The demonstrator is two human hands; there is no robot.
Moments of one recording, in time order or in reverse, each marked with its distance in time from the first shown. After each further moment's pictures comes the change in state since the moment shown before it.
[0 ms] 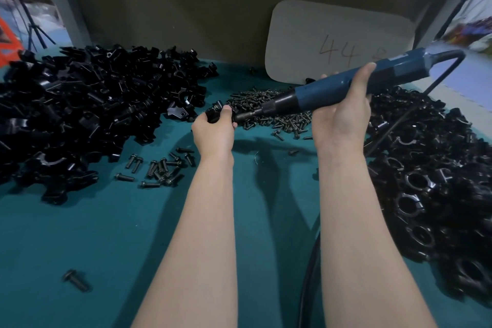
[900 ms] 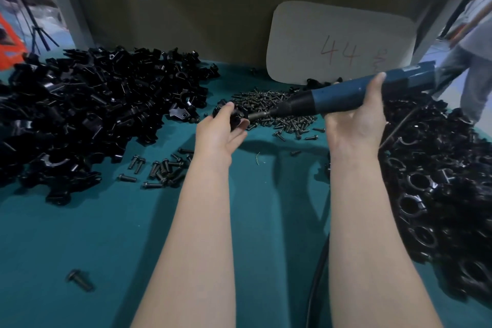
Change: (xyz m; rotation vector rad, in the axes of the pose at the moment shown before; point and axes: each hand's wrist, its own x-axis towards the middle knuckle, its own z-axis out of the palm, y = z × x) left_hand 0.001 0.012 -0.008 -0.136 -0.193 -0.271; right_hand 0.006 -0.013 -0.014 0.088 0.091 0.073
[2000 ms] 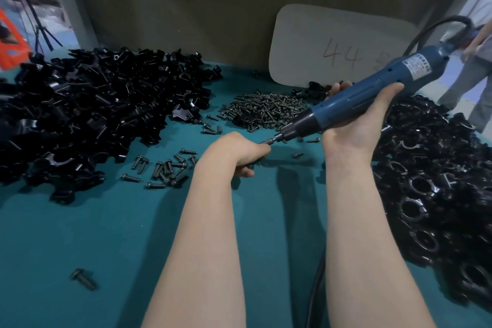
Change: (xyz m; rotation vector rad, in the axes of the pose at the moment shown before) left_hand -0.016 0.002 0.004 1.277 -0.170 -0.071; right_hand 0.001 0.013 -0.007 0.012 -0.107 -0.067
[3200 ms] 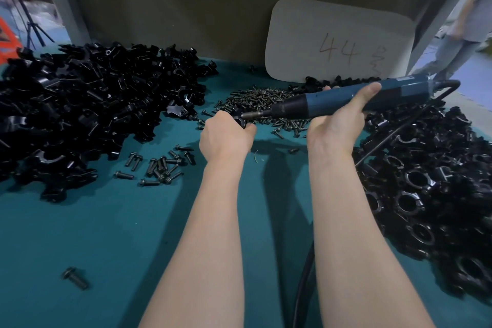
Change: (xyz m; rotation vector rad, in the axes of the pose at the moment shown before) left_hand 0.013 0.001 0.013 -0.084 0.547 0.102; right_hand -0.003 0.016 0.010 -0.017 0.232 -0.020
